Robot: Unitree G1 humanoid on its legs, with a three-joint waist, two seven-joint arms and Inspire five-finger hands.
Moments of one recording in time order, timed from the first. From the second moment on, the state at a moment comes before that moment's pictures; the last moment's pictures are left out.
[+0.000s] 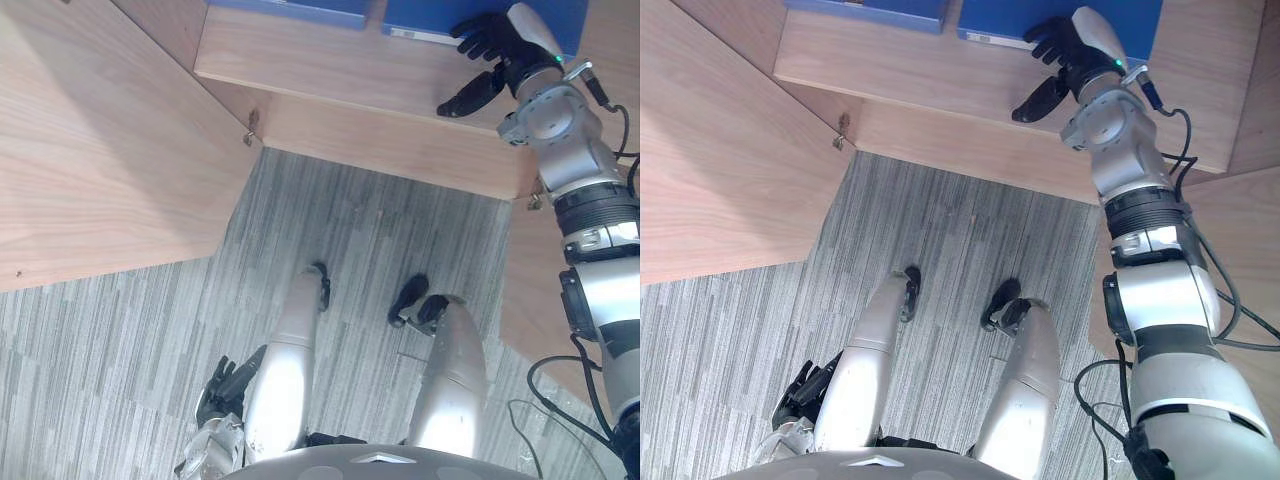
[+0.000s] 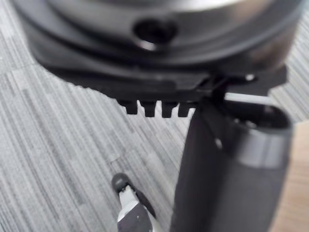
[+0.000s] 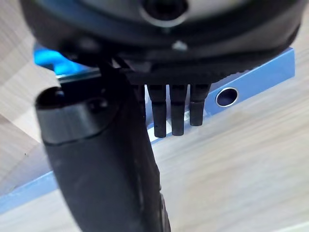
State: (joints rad) left arm 0.27 -0.05 0.28 0.59 -0.50 -0.04 -0.10; right arm -1.14 -0.66 0.29 0.77 -0.39 0.04 0.08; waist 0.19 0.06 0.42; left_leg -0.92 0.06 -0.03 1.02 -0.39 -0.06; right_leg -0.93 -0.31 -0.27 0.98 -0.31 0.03
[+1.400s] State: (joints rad) left arm 0.26 0.04 0.34 0.87 -0.42 -0.01 -0.06; right arm -0.74 -0.24 0.08 1.11 -0.32 0.13 0.12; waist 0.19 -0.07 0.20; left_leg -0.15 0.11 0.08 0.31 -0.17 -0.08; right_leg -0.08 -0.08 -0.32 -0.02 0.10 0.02
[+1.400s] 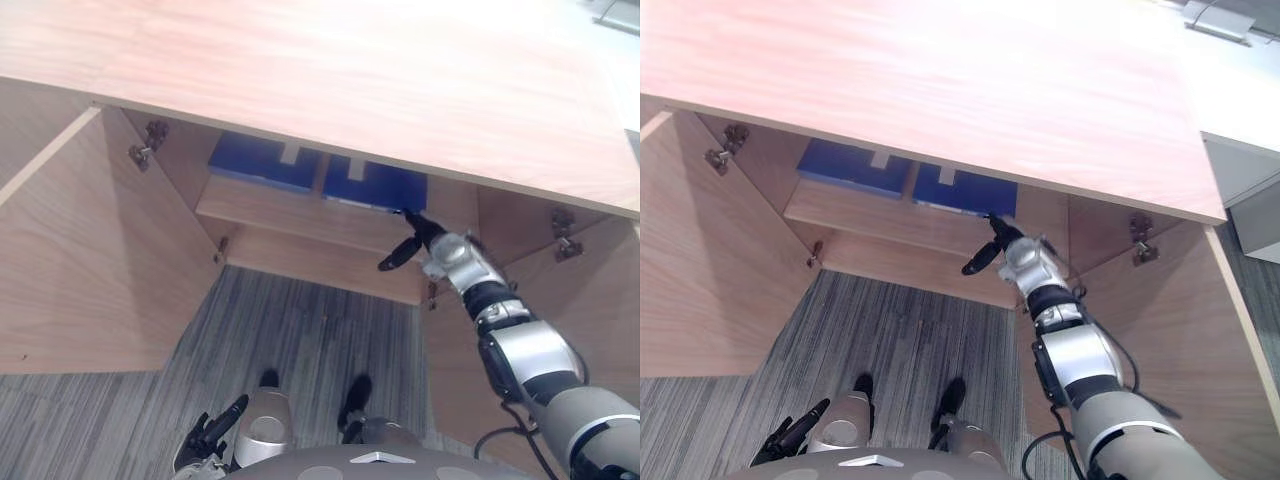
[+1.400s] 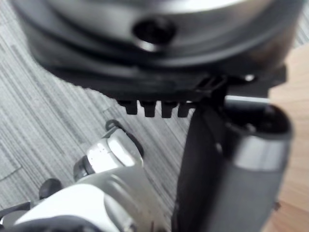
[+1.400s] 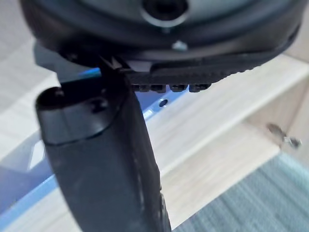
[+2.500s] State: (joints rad) left arm 0.24 0.04 0.35 1.05 -0.30 -0.02 -0.01; right arm 0.30 0.05 -0.28 0.46 0.20 0.04 -0.16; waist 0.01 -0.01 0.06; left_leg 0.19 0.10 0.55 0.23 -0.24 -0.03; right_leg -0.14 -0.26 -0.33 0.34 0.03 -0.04
